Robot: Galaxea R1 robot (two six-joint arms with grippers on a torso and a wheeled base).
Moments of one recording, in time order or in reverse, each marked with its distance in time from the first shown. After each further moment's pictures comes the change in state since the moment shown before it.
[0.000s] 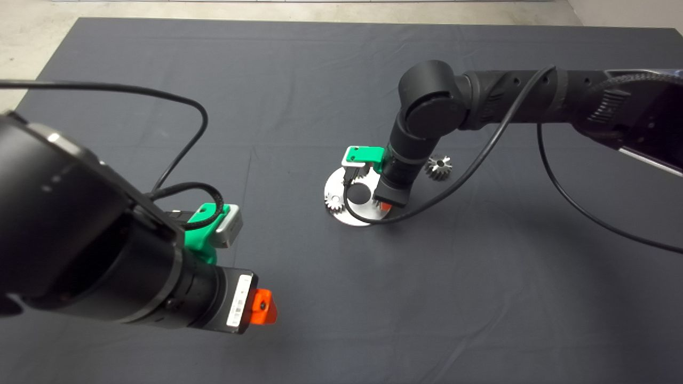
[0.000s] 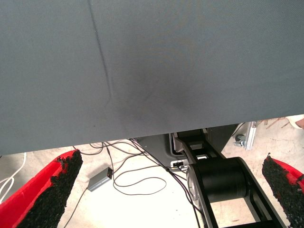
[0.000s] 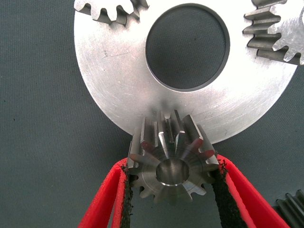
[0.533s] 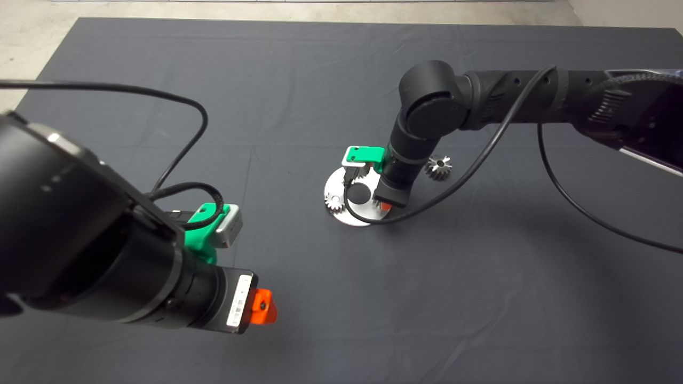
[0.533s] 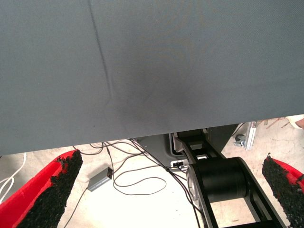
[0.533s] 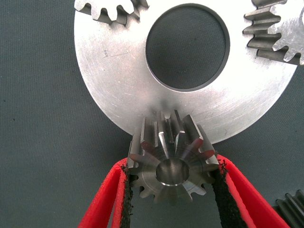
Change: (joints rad) left arm 0.000 0.000 0.000 0.000 0.000 0.000; right arm 0.000 0.000 0.002 0.000 0.000 0.000
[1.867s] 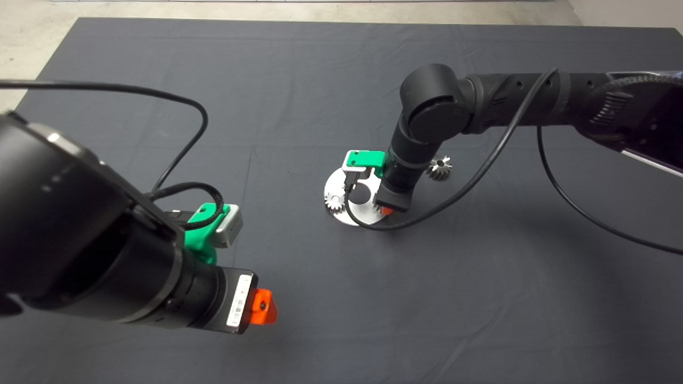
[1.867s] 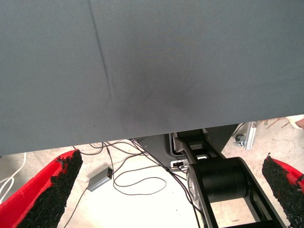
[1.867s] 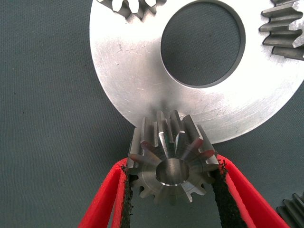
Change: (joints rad) left arm 0.000 0.000 0.000 0.000 0.000 0.000; right arm -0.003 -0.008 0.030 -0.002 -0.001 -0.001
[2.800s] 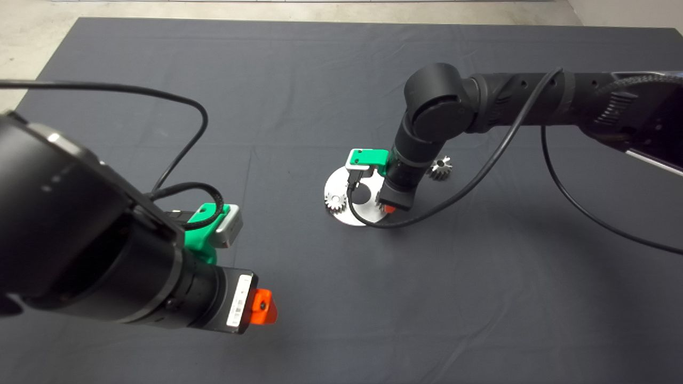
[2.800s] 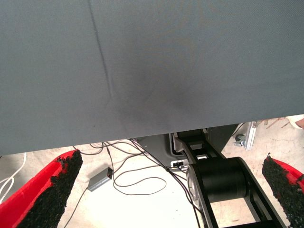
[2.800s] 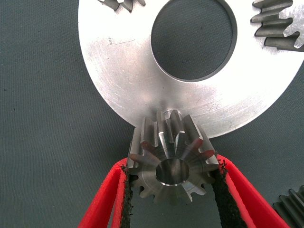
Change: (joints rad) left arm 0.000 0.000 0.000 0.000 0.000 0.000; right arm 0.000 -0.011 0.000 -0.012 0.001 -0.002
